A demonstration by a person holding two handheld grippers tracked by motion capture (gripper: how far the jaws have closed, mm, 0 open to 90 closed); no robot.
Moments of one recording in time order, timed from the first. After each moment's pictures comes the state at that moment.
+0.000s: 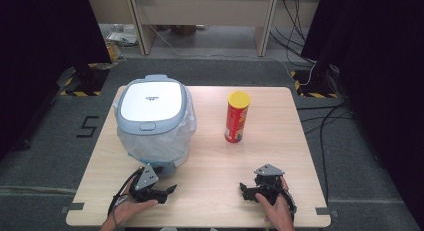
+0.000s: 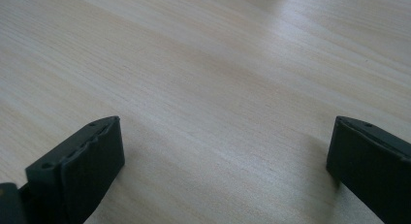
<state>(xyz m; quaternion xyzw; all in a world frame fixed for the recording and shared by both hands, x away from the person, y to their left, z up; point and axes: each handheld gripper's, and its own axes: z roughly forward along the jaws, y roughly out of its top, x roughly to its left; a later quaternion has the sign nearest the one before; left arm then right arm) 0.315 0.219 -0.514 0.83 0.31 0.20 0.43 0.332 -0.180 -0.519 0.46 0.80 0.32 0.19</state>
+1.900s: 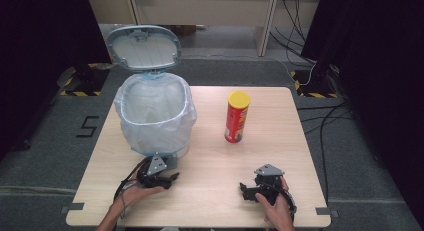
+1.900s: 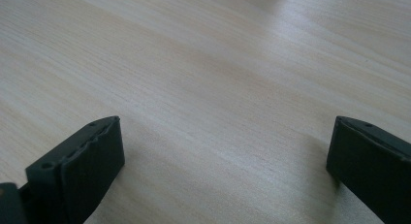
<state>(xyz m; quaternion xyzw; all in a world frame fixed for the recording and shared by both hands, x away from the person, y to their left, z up) 0.359 0.209 -0.521 0.85 0.30 0.21 0.38 0.332 -0.180 -0.519 0.46 0.80 0.32 0.19</state>
